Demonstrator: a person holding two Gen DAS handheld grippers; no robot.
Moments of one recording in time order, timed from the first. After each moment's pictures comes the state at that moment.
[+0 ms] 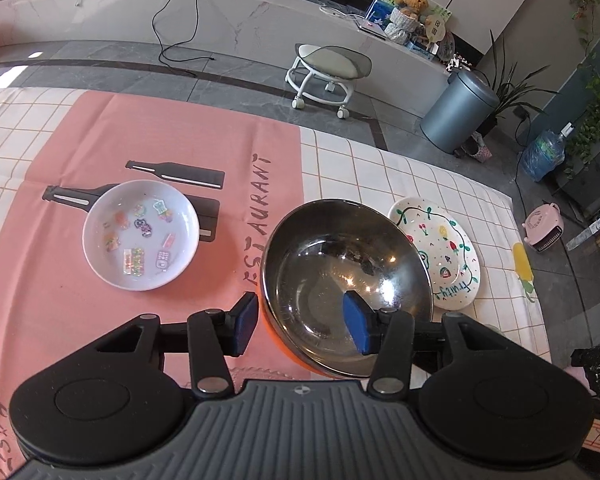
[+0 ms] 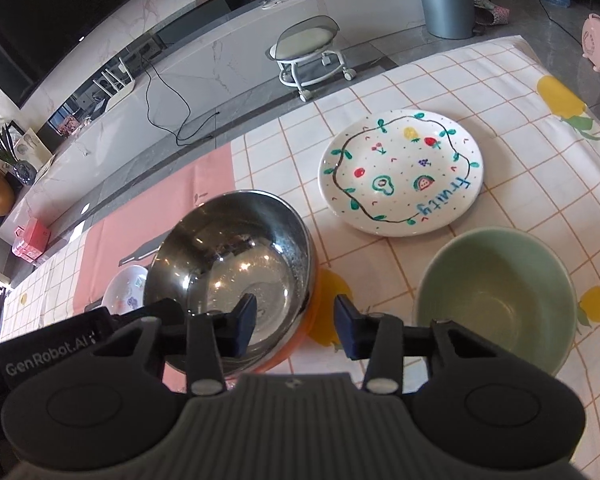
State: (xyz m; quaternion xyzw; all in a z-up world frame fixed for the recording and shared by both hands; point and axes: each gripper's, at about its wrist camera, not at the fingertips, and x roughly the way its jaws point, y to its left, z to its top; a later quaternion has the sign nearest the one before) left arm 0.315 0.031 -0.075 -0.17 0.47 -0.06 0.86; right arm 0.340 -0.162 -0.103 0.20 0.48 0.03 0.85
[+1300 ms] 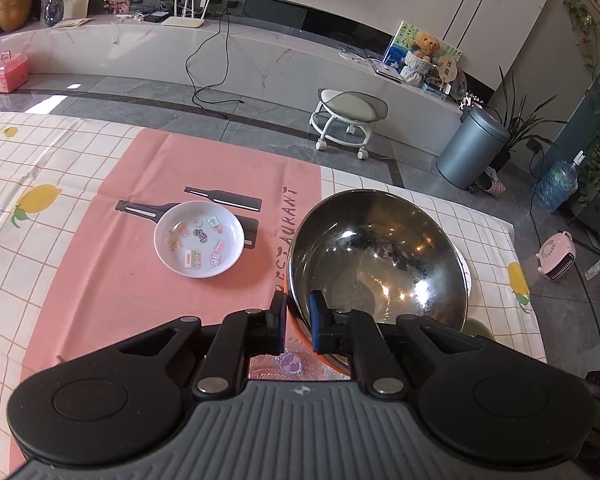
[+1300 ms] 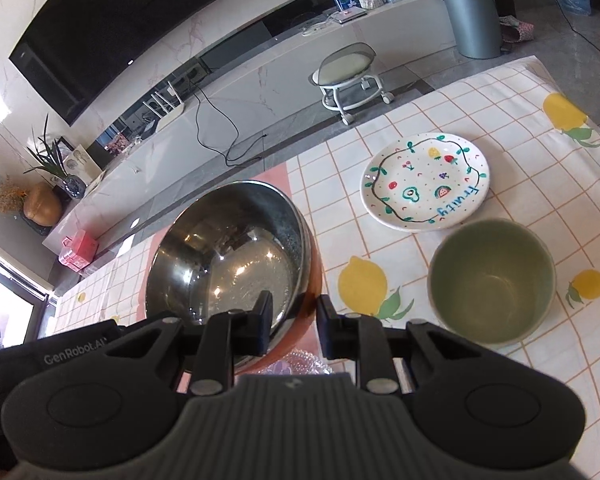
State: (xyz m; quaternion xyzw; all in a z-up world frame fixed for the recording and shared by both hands) left arm 0.243 0.038 -0.020 -0.15 0.42 0.00 0.90; right arm 0.277 -0.166 -0.049 0.23 0.43 0.09 0.87
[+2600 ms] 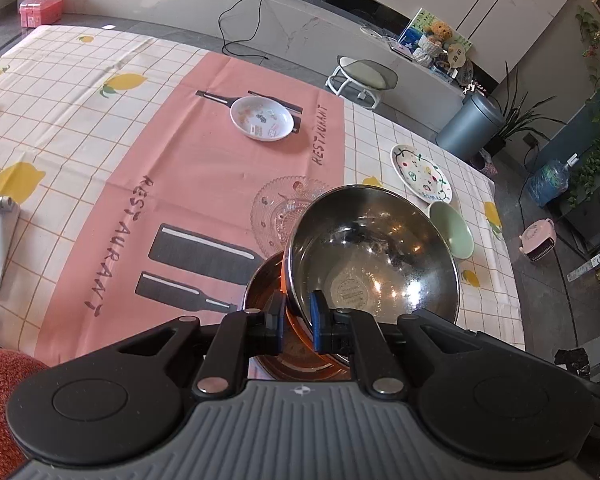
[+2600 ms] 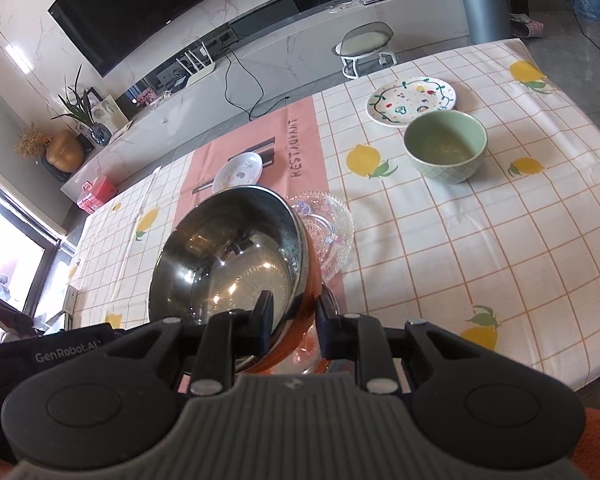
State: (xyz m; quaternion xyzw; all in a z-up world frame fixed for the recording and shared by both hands) left arm 0.082 0.066 -0.028 -0.21 0.46 0.00 0.86; right arm 0.105 -0.160 -0.027 0.19 0.46 0.12 0.86
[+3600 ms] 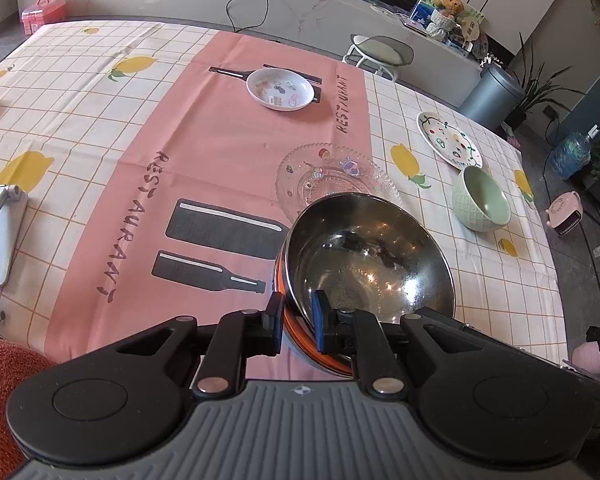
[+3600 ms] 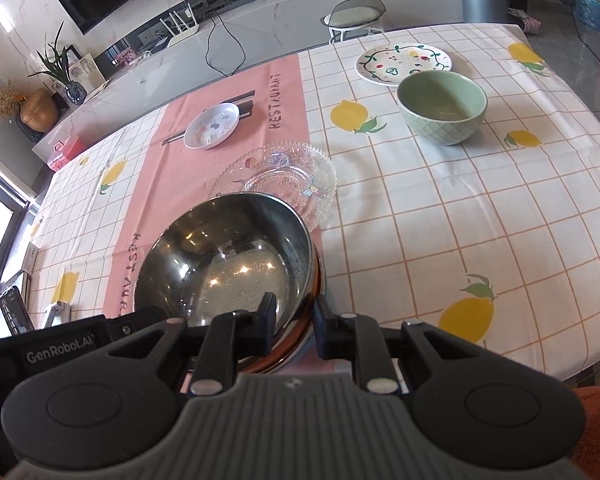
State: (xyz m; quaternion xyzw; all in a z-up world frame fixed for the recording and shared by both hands) left arm 0.081 0.055 -0.054 -0.17 0.48 0.02 0.86; right arm 0.104 -0.138 -0.062 0.13 0.50 0.10 0.85
